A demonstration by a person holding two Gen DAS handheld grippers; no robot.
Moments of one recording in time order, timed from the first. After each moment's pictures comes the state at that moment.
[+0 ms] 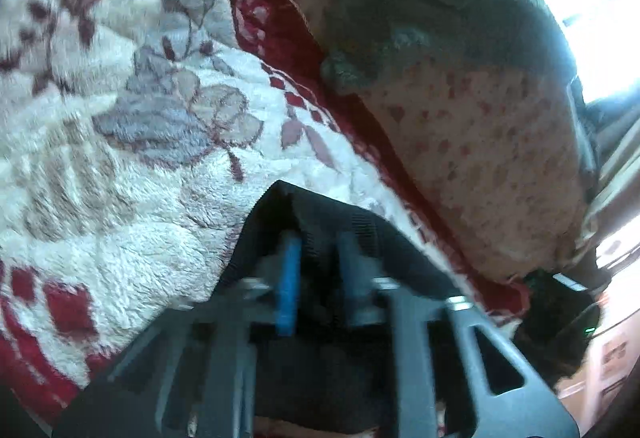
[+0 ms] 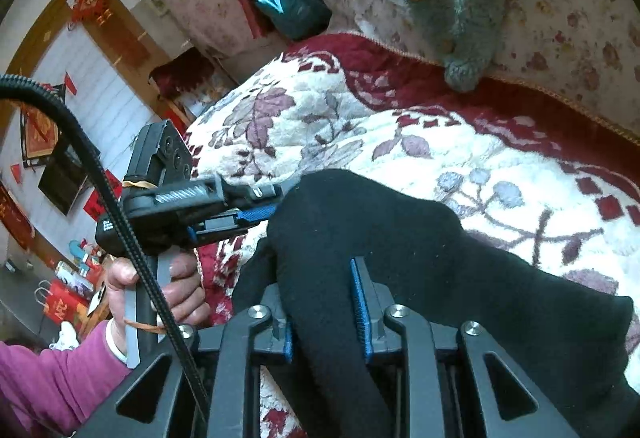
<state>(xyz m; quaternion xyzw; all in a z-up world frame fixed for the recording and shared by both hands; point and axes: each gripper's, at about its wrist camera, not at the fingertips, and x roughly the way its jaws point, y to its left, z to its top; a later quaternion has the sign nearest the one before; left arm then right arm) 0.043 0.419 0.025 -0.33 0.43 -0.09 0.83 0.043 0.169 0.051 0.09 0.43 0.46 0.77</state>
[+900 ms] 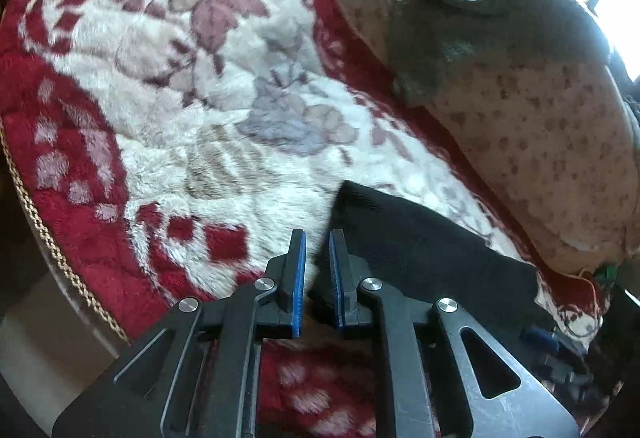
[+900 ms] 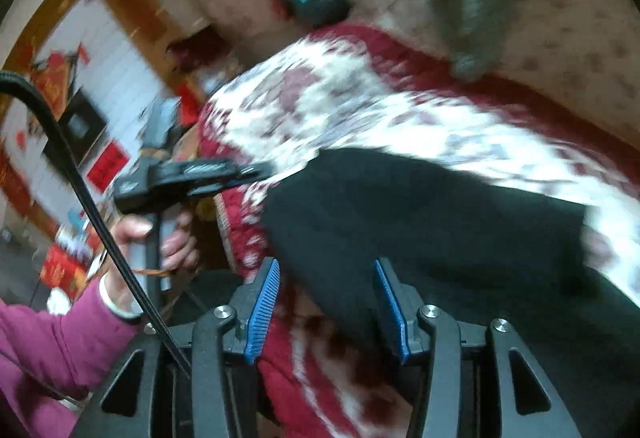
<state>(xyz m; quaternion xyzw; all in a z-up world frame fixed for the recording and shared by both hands) -0.039 0.437 0.046 -0.25 0.43 0.04 0.87 -0.028 0.121 0.068 0.06 0.43 0.45 0.78</state>
